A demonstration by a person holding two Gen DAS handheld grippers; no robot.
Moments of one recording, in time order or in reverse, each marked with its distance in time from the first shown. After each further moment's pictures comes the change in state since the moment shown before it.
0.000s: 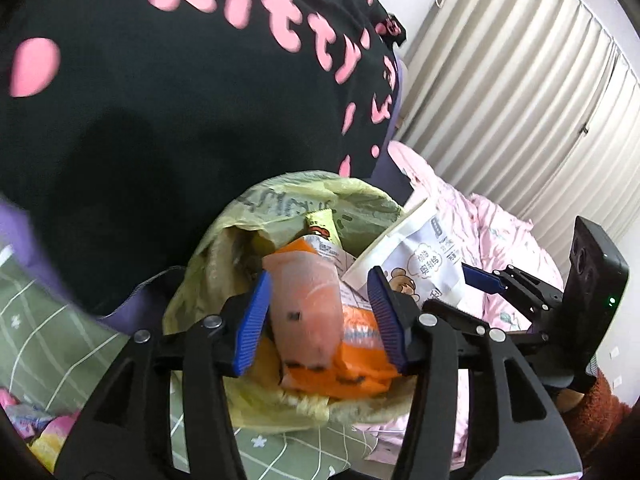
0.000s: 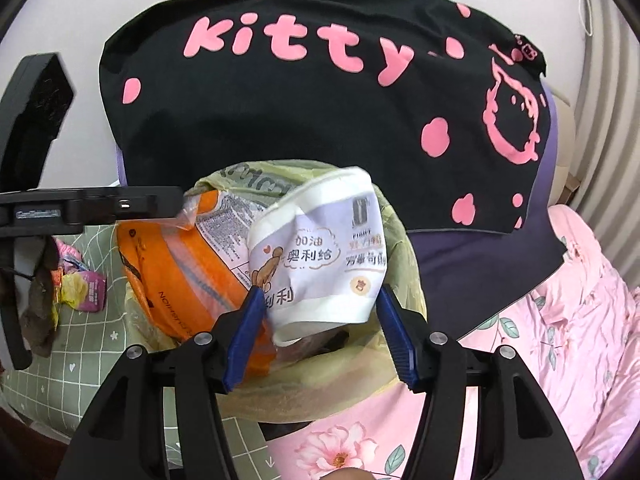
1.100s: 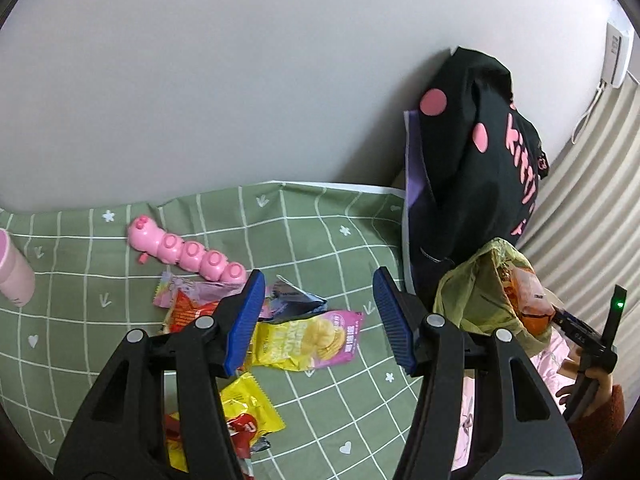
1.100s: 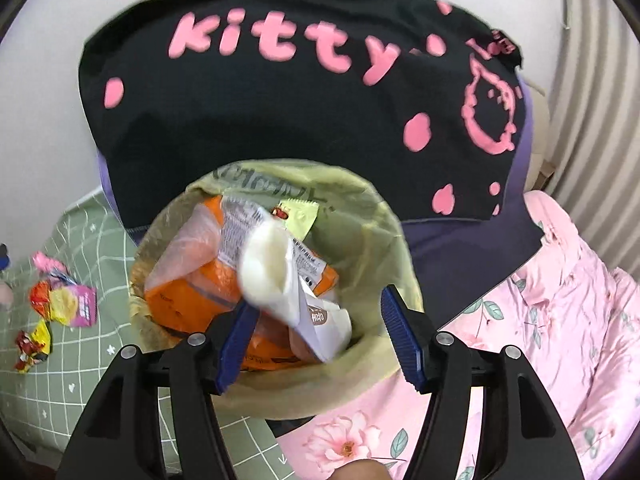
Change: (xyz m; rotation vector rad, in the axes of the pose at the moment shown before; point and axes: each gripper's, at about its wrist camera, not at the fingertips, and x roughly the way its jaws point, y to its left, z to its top) left arm -0.205 0.185 -0.143 -0.431 -0.263 0.365; right arm -0.010 0.019 0.005 0.061 0.022 -0.105
